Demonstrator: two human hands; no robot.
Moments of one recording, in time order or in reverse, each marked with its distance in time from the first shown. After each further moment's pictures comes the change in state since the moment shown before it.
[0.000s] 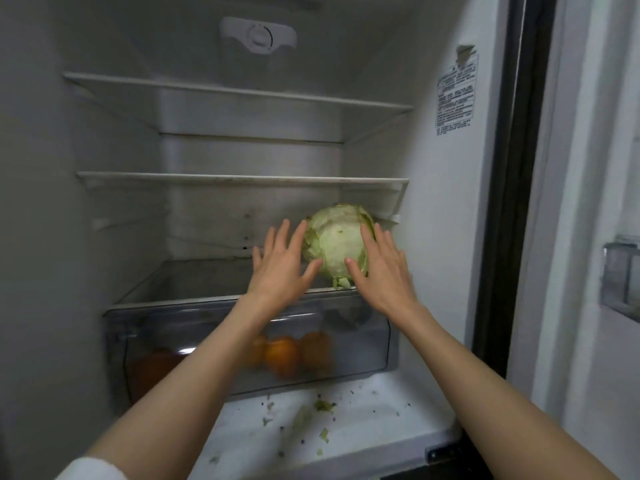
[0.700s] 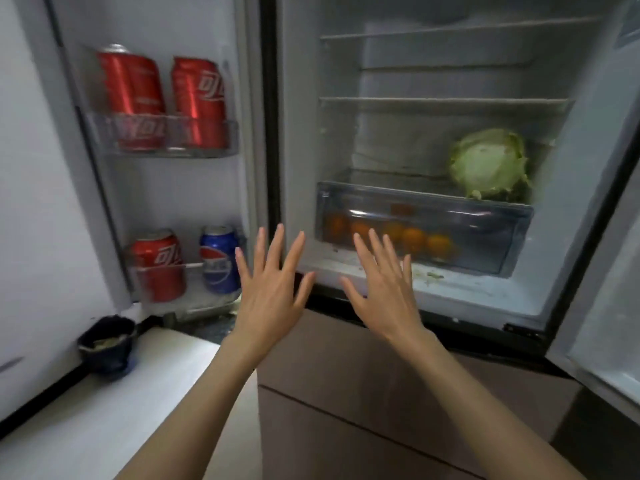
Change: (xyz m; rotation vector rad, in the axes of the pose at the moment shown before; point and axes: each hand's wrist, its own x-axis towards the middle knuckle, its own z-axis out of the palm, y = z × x) left_hand -0.369 0.061 -0.136 0.484 0.132 -0.441; right_hand -0.278 -0.117 -0.058 0.364 -0.338 -0.487
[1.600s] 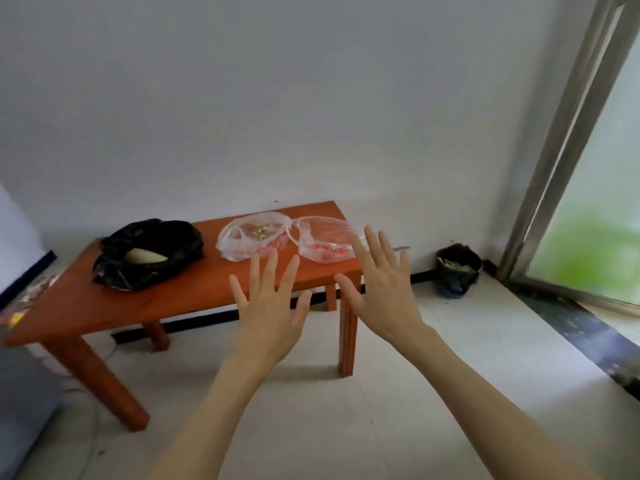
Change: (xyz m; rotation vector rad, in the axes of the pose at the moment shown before) left_hand -0.473 -0.392 -0.384 0.643 -0.065 -0.958; right_hand -0.200 -0.660 0.204 0.590 -0.386 -0.795
